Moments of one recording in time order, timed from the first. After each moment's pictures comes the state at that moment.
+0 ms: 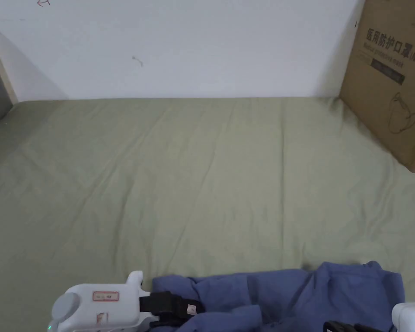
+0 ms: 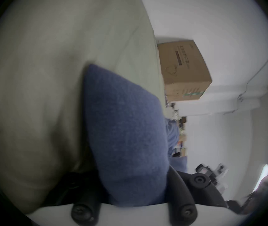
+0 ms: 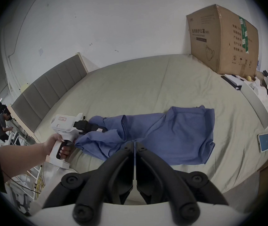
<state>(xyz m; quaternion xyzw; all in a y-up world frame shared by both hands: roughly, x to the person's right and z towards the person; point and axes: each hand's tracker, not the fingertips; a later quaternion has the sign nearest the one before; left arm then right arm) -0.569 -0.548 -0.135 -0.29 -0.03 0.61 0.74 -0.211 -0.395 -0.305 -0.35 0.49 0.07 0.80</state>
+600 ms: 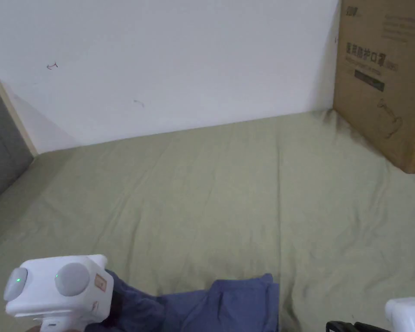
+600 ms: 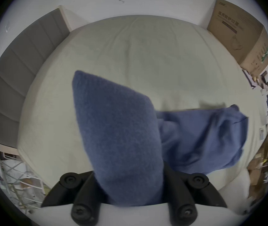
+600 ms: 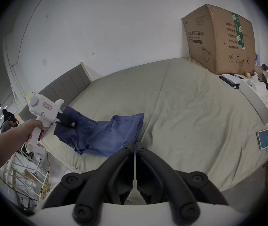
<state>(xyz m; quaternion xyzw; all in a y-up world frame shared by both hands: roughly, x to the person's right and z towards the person) -0.559 -0.393 -0.139 -0.51 0.34 0.22 0.76 -0.170 -0.375 -0.312 -0.34 0.50 0.02 0.80</state>
